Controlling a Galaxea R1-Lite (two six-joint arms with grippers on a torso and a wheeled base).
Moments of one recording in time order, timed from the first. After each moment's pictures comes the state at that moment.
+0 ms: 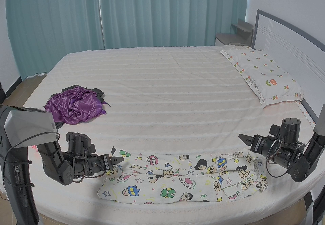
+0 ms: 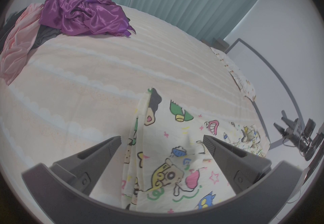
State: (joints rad) left arm -0.18 2.27 -0.54 -1.00 -0.23 -0.41; right arm 0.20 1.98 -0.29 -1.26 0.00 0.45
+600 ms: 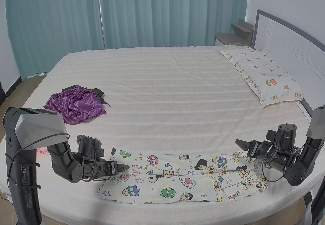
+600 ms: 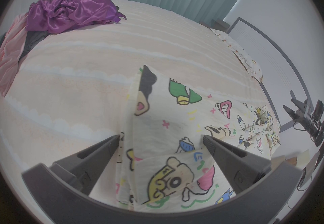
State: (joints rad) left arm -0.23 2.34 -0.64 -0.84 -0.18 -0.32; right arm 0.21 2.04 -0.28 -1.32 0.00 0.45
